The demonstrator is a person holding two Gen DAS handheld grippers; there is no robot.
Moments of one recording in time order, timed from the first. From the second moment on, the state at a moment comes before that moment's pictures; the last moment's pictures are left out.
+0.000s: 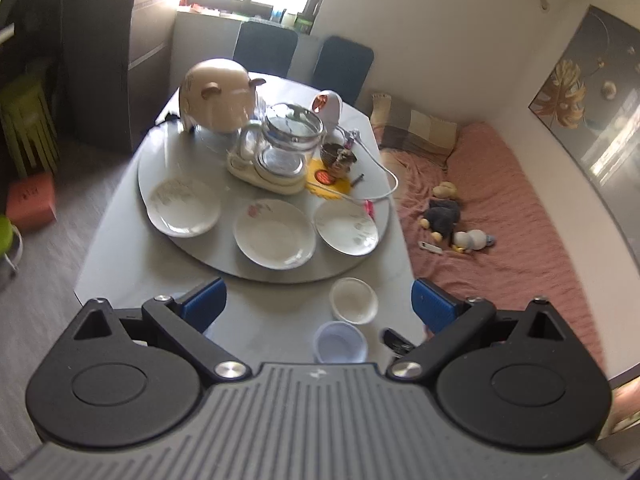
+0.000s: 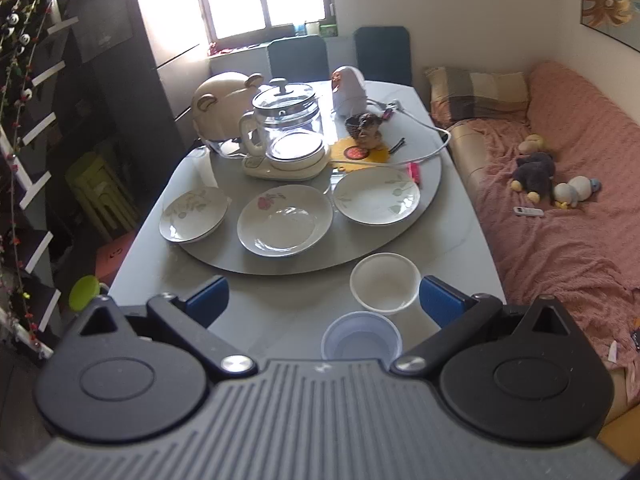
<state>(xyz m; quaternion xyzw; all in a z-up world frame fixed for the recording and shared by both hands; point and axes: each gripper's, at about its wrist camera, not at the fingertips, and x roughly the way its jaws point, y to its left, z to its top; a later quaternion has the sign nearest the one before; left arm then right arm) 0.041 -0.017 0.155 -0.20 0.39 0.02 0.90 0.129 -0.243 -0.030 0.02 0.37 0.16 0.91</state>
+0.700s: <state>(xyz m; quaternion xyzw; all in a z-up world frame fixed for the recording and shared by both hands) 0.085 -0.003 0.148 -0.28 0.40 0.10 0.87 0.202 -0.221 -0.067 0.01 0.40 0.22 0.89</state>
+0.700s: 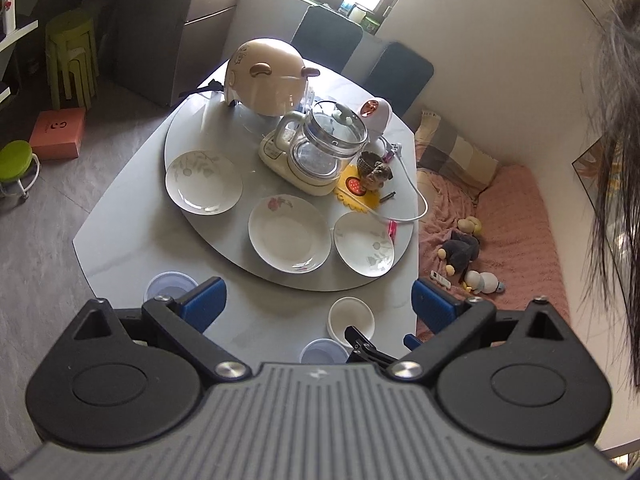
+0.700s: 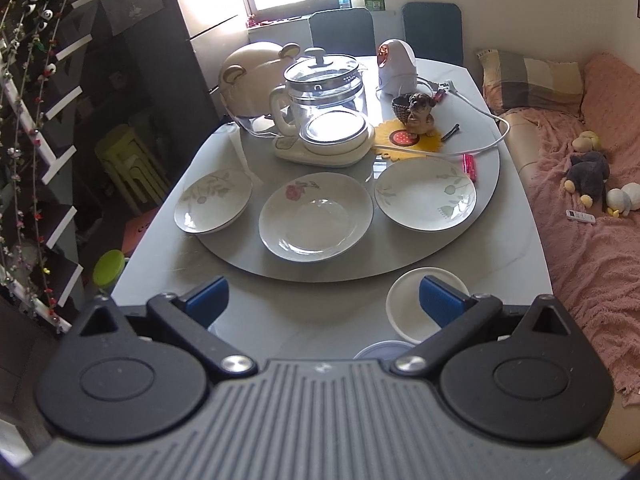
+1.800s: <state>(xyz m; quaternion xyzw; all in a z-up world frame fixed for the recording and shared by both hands) 0.278 0.064 -0.006 -0.23 0.48 0.02 0.85 0.260 -0.212 -0.081 0.08 0.40 0.06 0.91</state>
